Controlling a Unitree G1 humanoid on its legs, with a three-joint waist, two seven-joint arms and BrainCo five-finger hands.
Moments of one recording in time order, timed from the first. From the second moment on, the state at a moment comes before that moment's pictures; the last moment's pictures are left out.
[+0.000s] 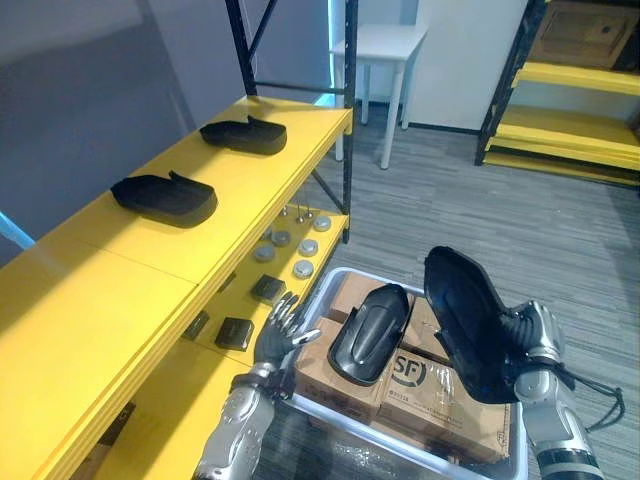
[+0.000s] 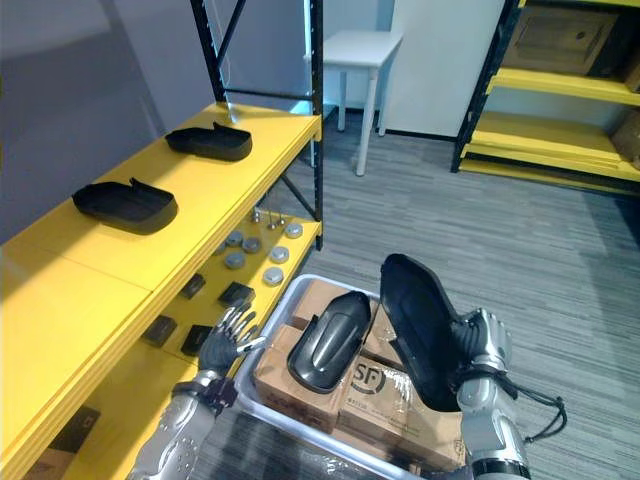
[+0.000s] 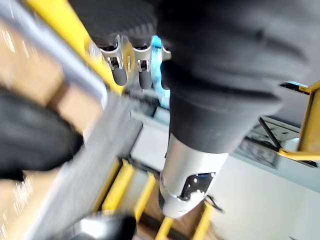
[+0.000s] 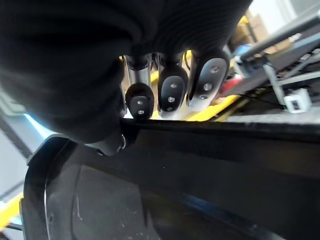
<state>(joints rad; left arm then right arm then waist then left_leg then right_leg) -0.17 0.16 -0.27 0.22 -0.63 -0.10 0.02 -0.20 -0.38 -0.15 0.25 -0.62 0.11 -0.24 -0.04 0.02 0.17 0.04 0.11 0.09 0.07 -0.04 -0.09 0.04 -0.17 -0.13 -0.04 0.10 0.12</state>
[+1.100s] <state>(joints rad) -0.40 0.04 -0.43 0.57 -0.78 -0.15 0.20 -0.23 -0.12 0.30 0.05 -0.42 0.04 -0.36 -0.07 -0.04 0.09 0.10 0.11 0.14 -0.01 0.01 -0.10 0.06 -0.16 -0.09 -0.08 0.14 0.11</state>
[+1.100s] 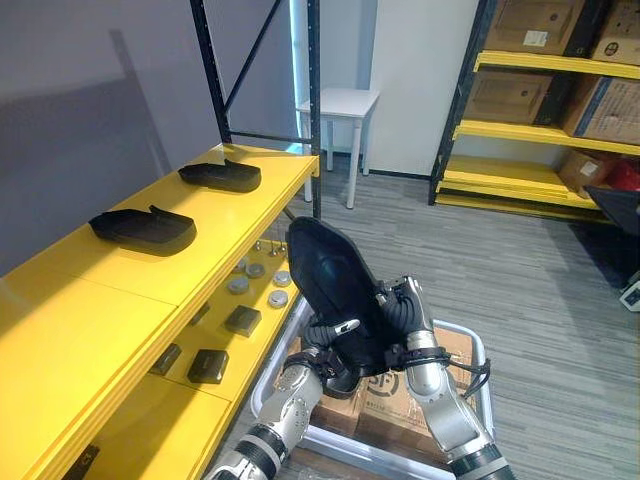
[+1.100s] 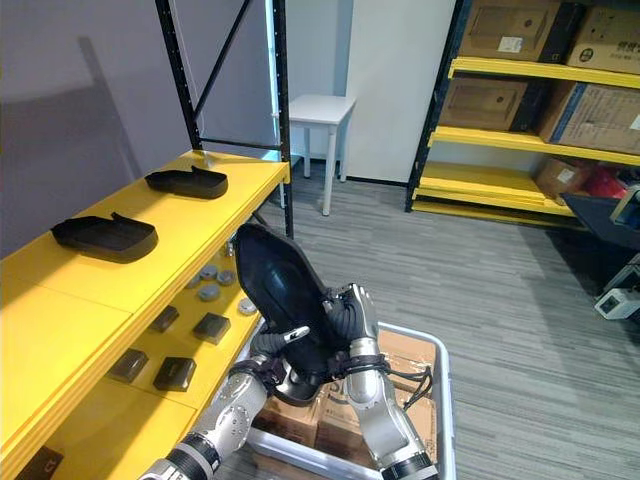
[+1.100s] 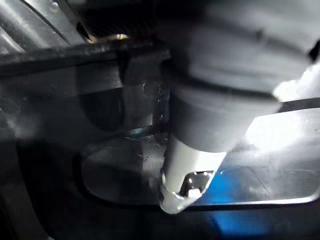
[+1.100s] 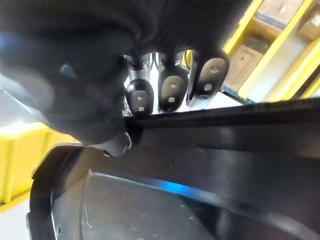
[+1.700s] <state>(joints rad) -0.33 -0.06 -0.19 0.47 -0.89 -0.26 0.23 -0.24 -0.08 0.38 0.06 -0.36 -0.07 -0.39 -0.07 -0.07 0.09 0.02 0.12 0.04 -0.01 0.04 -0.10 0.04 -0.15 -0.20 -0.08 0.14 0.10</state>
